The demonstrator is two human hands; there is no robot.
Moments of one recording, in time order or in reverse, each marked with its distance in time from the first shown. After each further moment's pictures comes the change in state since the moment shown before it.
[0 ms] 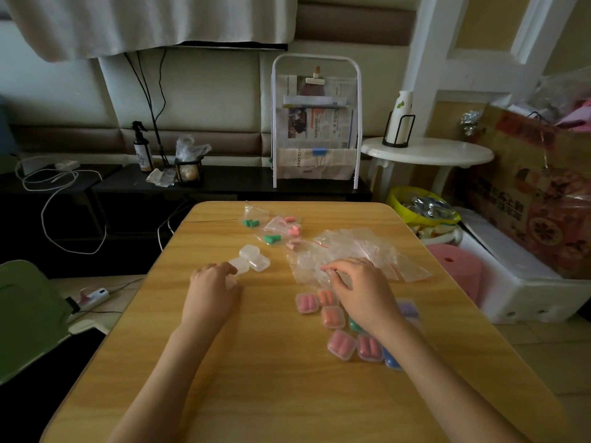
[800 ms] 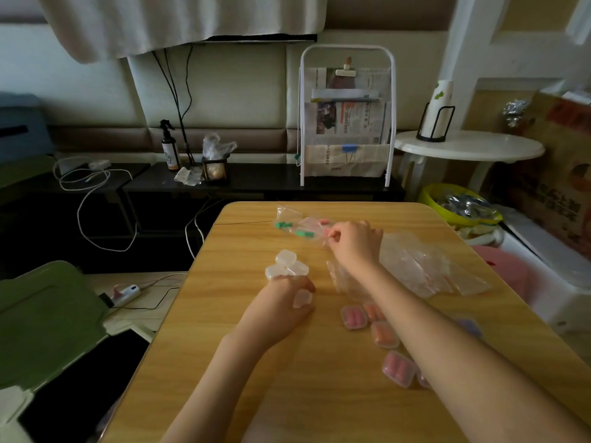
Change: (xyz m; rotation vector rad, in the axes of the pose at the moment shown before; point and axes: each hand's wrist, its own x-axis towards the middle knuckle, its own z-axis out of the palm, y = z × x) left_hand 0.007 0.015 0.002 -0.128 -0.244 0.354; right_hand 0.120 -0.022 0.078 -0.259 0.037 0.188
